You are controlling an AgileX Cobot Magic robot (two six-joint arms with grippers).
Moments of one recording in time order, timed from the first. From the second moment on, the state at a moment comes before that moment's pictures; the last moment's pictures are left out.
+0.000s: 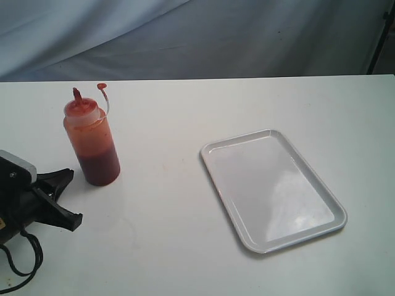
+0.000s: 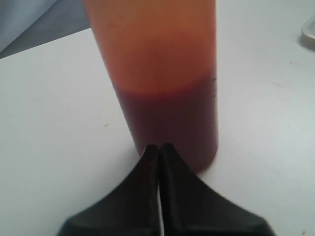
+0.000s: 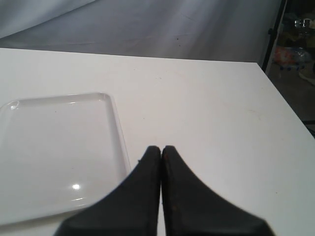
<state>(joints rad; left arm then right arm) -0.04 1.93 -0.25 0.31 -1.20 0.16 -0.03 0.00 0.00 0.10 0.34 -0.17</state>
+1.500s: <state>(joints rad) -0.04 1.93 -0.25 0.30 -1.20 0.09 -0.03 0.00 0.00 0.10 0.34 -0.17</state>
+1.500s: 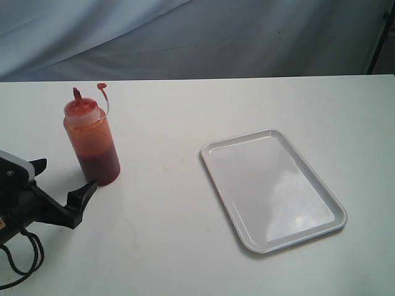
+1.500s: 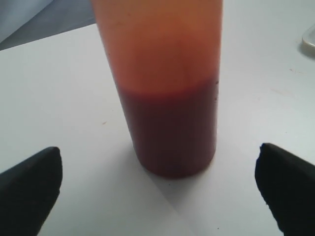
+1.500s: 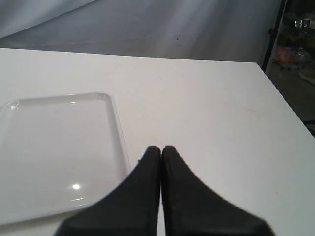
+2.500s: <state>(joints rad) -0.04 2.14 -0.51 0.49 -1.14 -0.13 -0.03 0.00 0.00 0.10 0.34 -0.17</state>
